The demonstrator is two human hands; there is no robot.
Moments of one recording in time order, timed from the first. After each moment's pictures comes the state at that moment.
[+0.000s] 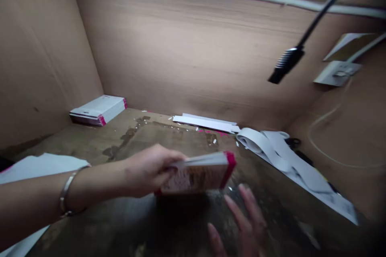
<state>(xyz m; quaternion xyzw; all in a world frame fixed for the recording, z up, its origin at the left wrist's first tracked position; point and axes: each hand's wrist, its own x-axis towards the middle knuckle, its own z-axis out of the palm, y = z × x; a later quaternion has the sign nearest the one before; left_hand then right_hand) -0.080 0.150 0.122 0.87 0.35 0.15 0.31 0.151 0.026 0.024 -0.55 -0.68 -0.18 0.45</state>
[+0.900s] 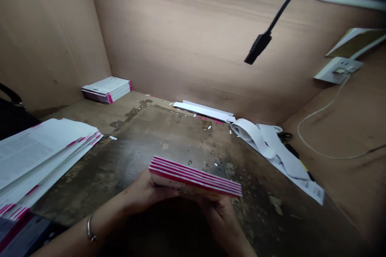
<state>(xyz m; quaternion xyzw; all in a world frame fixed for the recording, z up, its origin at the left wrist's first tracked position) -0.034 0.046 0.018 0.62 0.33 0.37 0.61 0.178 0.010 0.005 -0.43 -0.62 0.49 0.42</state>
